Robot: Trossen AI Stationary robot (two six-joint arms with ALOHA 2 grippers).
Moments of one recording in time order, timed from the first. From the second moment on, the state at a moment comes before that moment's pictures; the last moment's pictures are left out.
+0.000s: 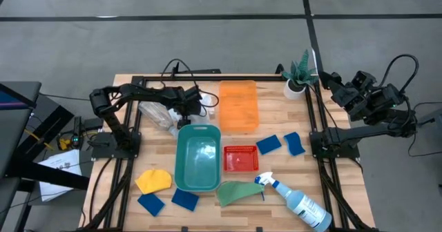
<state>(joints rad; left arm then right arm) 0.47 1.73 0.92 -0.54 -0.09 0.55 0.07 0.36 0.71 0.27 0.34 0.43</state>
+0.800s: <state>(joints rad) 0.47 1.66 0.91 -0.43 -0.29 0.54 0.07 0.36 0.71 0.27 0.34 0.44</state>
